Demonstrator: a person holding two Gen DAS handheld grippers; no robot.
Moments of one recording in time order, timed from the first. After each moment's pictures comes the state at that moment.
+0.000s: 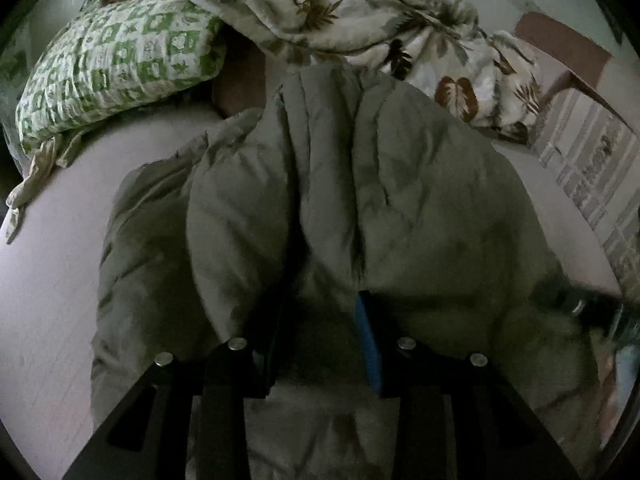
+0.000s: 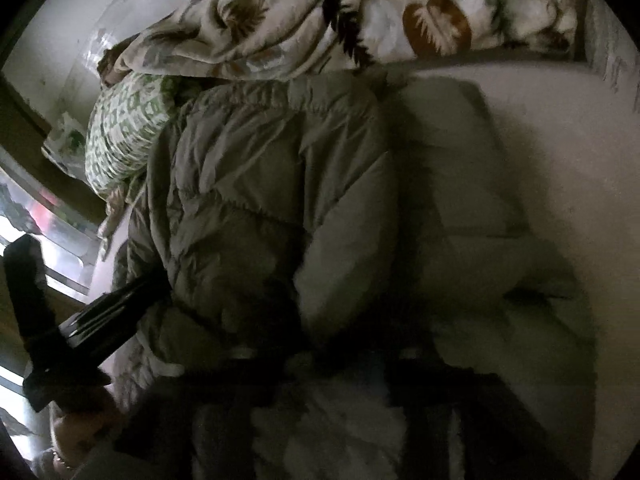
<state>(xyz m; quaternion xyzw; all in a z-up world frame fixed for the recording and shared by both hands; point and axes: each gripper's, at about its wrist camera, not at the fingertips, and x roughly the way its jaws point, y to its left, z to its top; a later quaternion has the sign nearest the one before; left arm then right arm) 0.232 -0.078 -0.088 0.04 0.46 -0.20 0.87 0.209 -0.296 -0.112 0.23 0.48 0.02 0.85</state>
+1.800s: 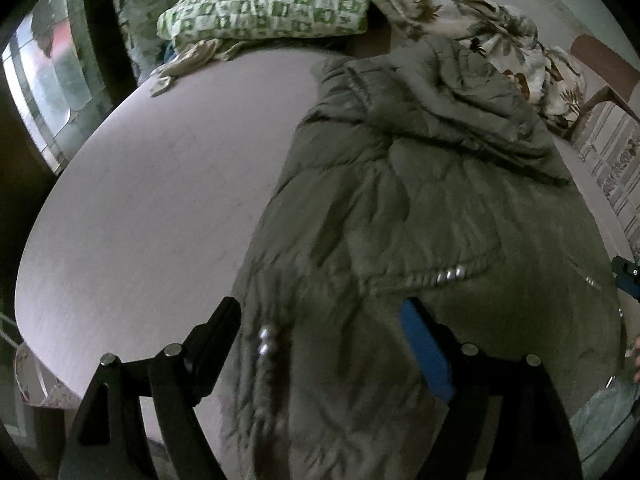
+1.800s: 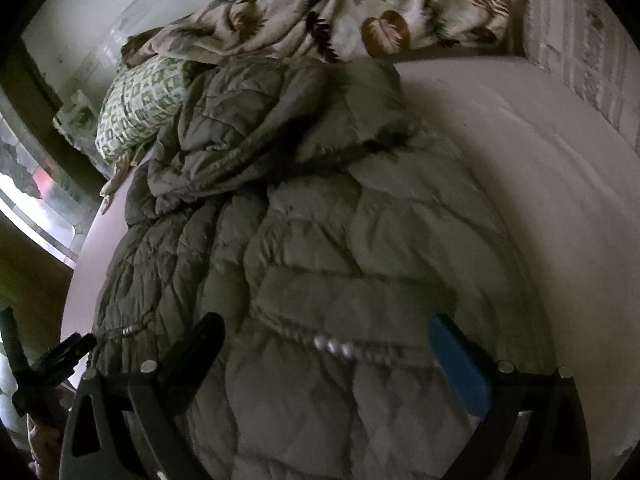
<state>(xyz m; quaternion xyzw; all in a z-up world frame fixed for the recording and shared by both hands) 0.039 0.084 -0.090 0.00 0.49 -0.06 0.87 0.011 -0.305 -0.105 0.21 0.48 -0.01 0.85</state>
